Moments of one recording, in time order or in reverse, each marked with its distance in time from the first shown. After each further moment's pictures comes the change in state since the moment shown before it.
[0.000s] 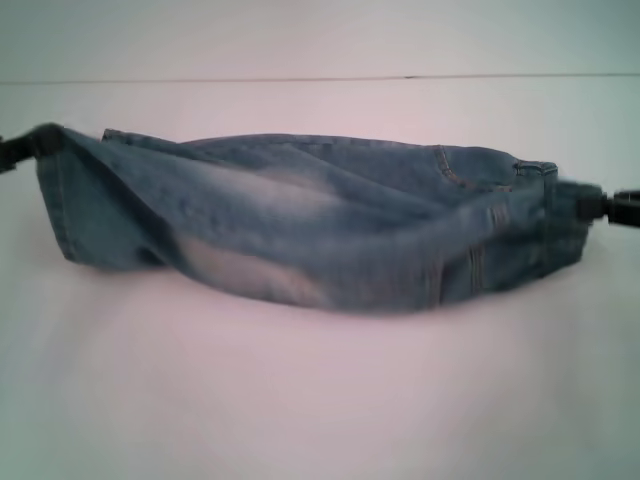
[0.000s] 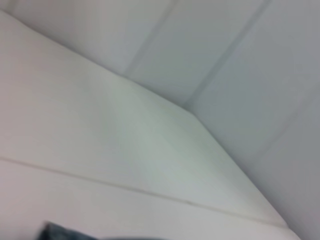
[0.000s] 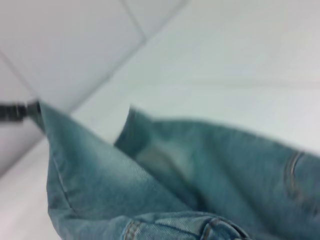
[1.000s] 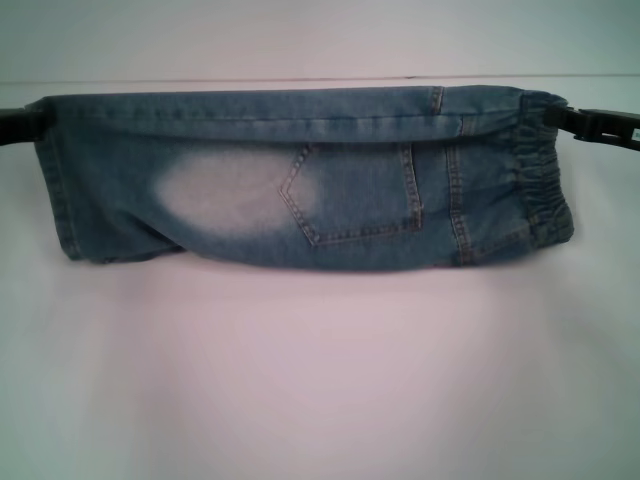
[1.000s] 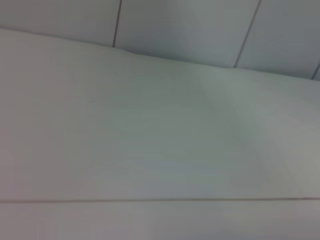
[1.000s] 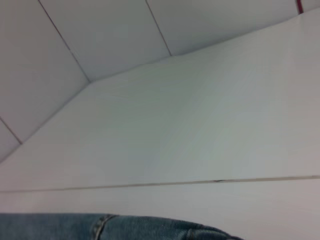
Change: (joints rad) left arm -0.072 0.000 0.350 -0.056 0.009 -0.614 0.056; right arm 0.084 0.097 -0.079 0.141 0.197 0.609 -0.003
